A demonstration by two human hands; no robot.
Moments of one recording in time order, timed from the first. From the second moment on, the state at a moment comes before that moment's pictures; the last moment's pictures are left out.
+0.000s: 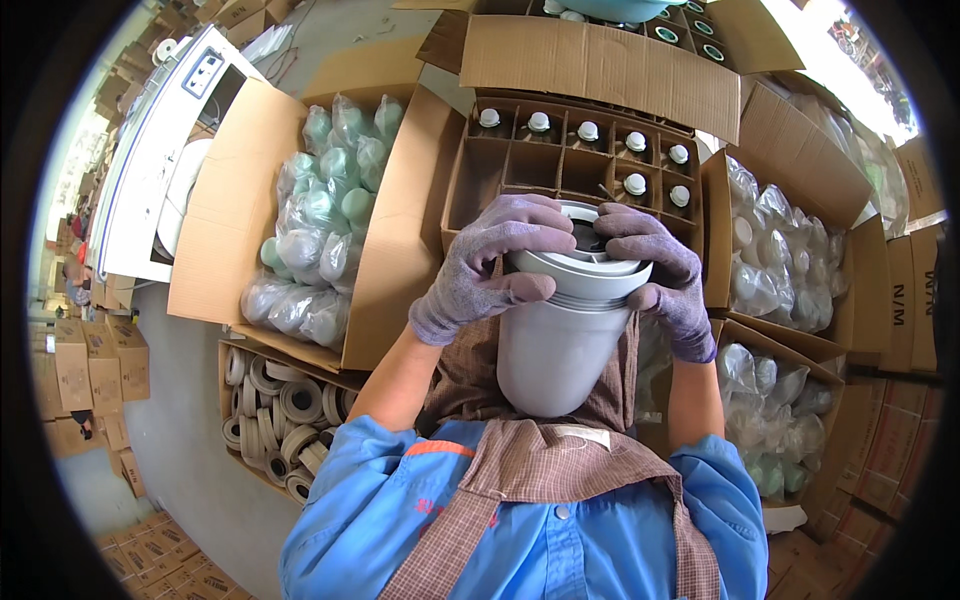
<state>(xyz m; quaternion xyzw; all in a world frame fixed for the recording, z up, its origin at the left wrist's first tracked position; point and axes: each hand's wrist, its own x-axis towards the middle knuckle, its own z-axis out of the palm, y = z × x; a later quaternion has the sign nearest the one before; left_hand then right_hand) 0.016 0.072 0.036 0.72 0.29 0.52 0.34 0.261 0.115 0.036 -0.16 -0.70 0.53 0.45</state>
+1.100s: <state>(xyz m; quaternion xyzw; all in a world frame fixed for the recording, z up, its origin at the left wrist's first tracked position) 0.033 0.073 0.013 0.70 0.41 0.54 0.22 0.232 0.105 0.019 -0.34 -0.61 0.53 0.47</state>
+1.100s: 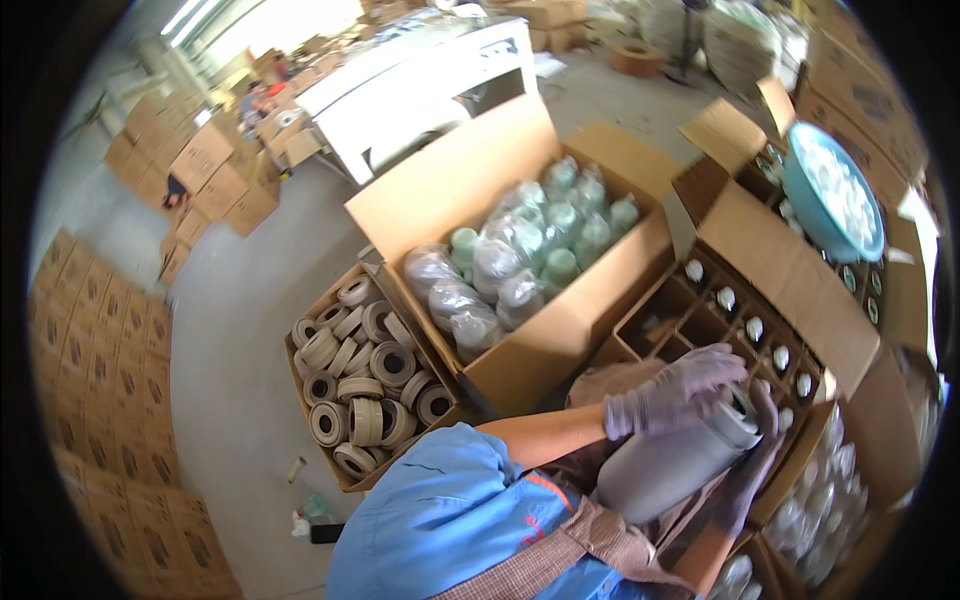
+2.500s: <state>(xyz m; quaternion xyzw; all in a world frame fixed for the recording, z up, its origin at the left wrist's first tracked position) 0.028 0.073 0.043 0.56 0.45 0.65 0.24 0.240 0.127 0.025 -0.44 -0.63 0.42 0.47</state>
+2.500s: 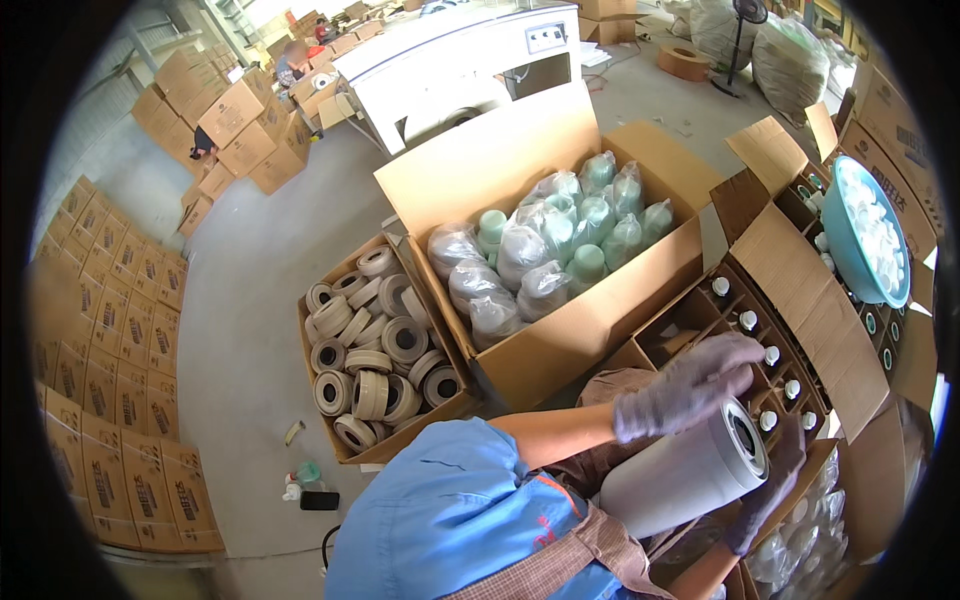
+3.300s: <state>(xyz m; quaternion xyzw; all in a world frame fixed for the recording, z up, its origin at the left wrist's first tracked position) 0.046 0.085 0.025 0.40 0.15 0.42 0.80 0.263 0.087 0.105 -0.15 -0.89 0.34 0.27</state>
